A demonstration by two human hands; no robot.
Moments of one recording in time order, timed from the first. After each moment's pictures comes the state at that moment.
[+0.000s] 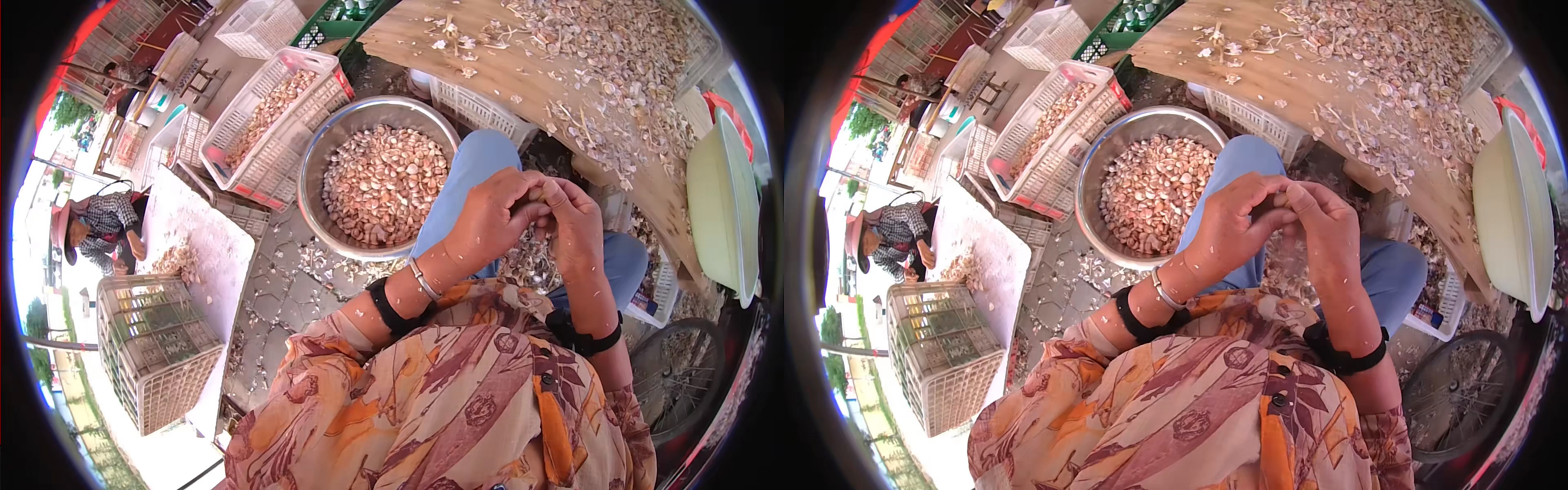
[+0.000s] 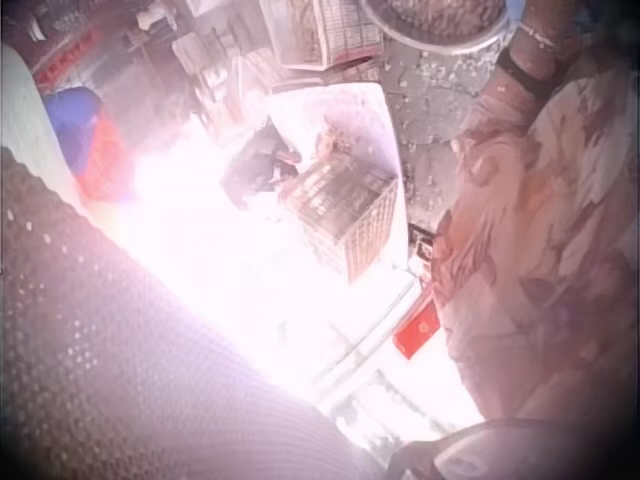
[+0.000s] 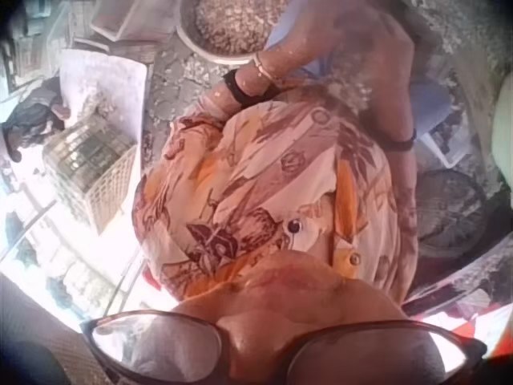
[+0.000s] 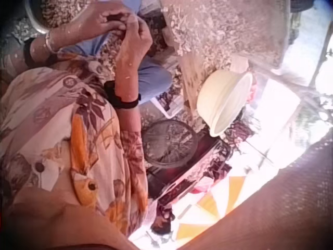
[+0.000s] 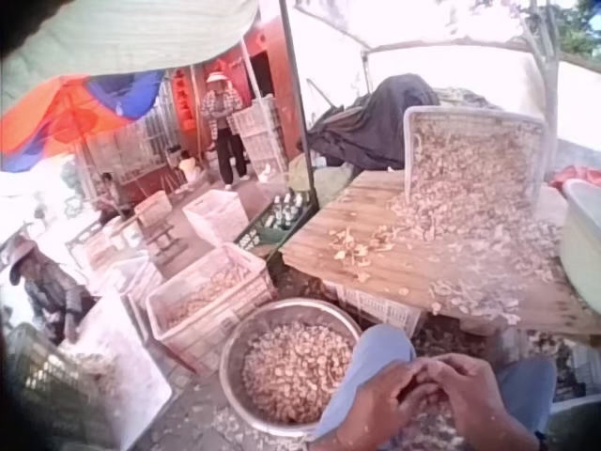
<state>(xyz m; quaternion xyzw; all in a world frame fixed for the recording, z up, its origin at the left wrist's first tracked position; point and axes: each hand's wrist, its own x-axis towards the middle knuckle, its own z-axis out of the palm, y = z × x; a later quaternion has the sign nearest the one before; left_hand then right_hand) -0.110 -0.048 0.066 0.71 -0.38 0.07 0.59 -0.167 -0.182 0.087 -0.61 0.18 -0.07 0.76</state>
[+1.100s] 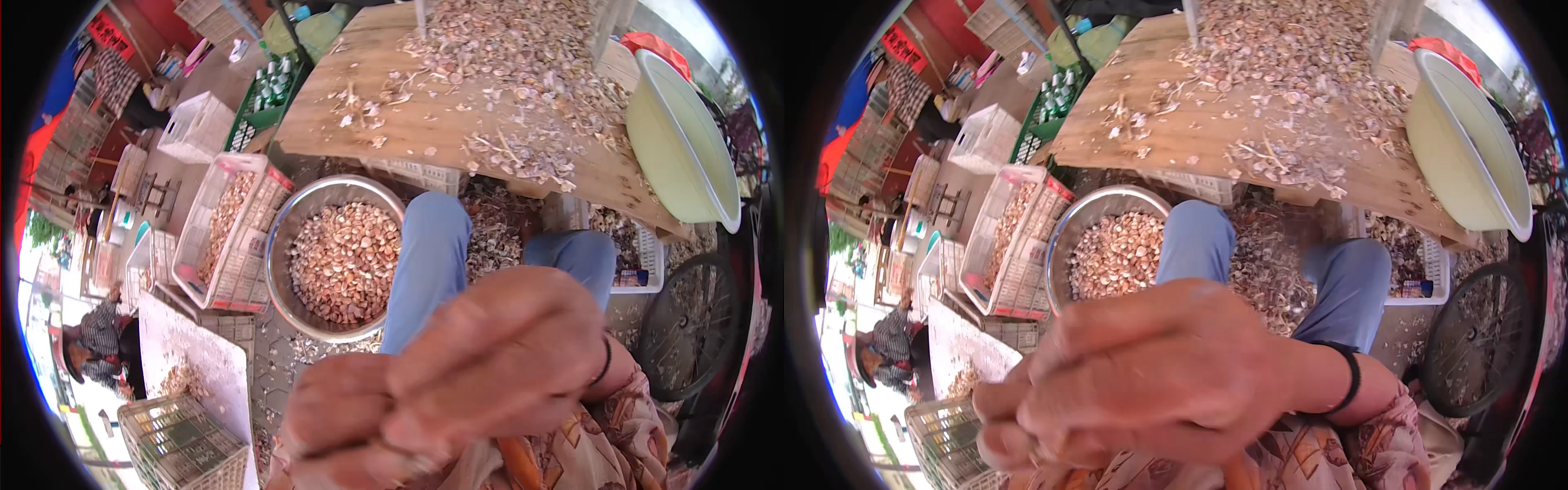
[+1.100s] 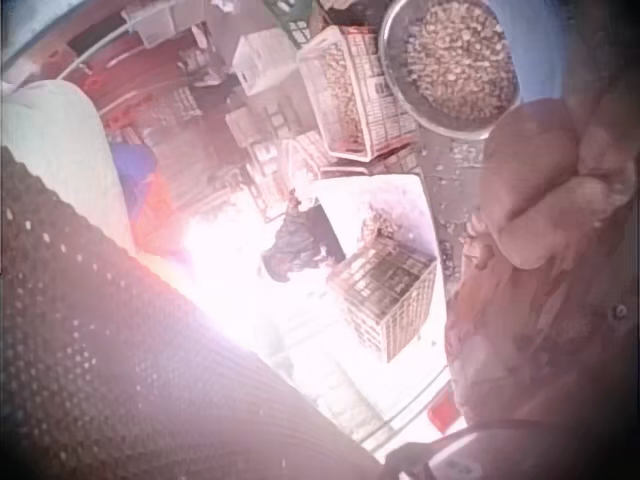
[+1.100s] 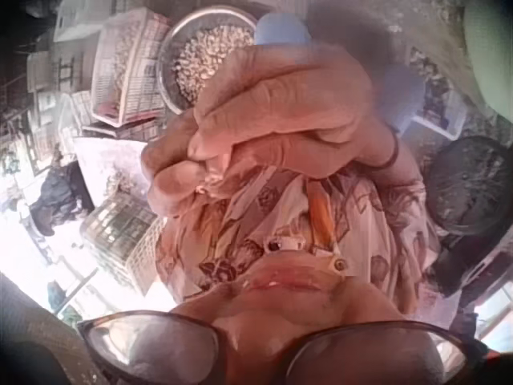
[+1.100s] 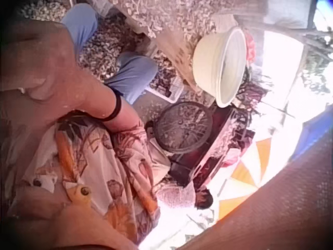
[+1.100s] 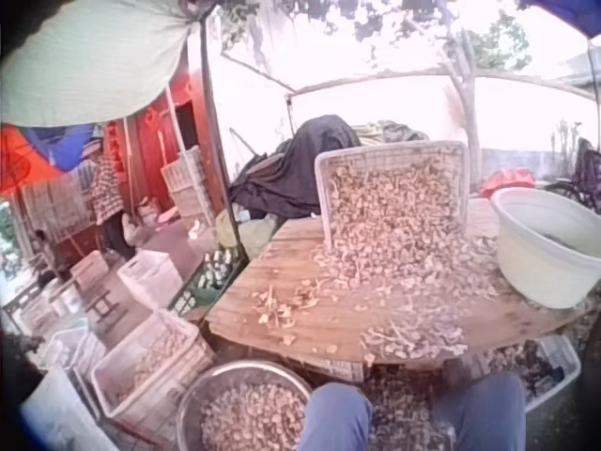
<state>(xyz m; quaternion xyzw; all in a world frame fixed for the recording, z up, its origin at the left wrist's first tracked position) -0.161 0.005 0.167 0.50 -0.47 0.23 0.69 -0.173 -0.137 0.197 -0.51 -0.38 -0.26 0.73</state>
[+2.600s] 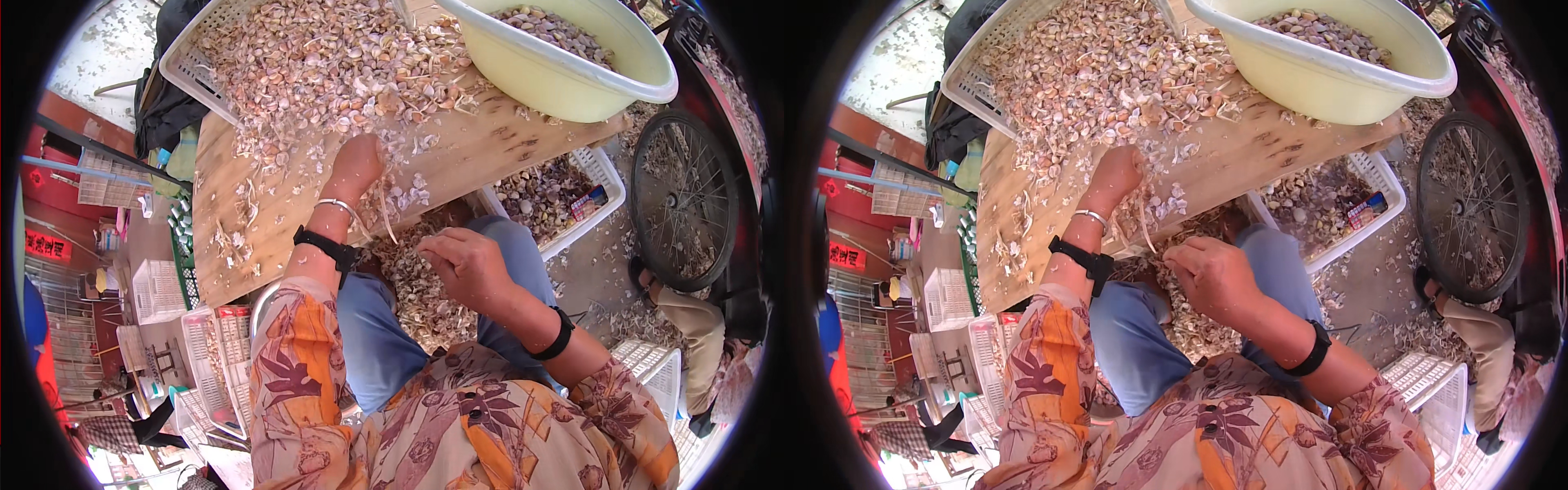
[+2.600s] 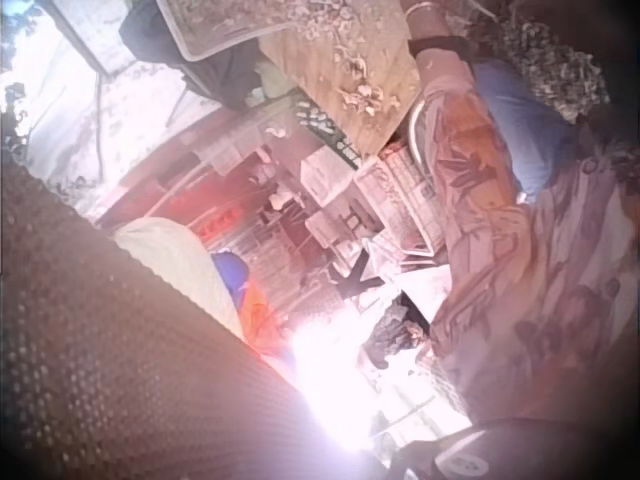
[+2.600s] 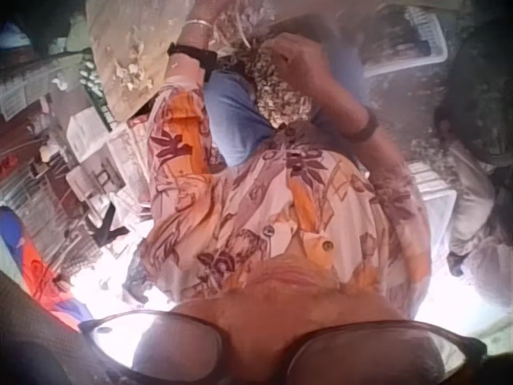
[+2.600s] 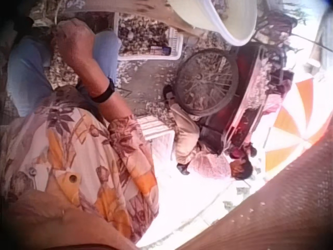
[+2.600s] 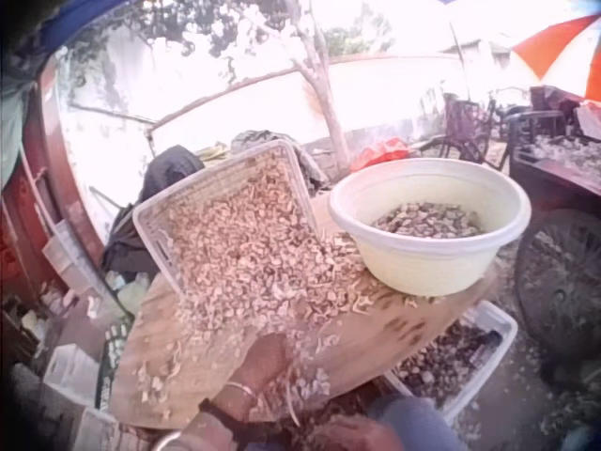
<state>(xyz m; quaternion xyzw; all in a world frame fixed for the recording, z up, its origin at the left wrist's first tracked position) 0.056 -0.399 0.039 0.77 -0.64 0.00 0.06 -0.219 -0.336 0.043 -0.82 0.20 -0.38 0.38</state>
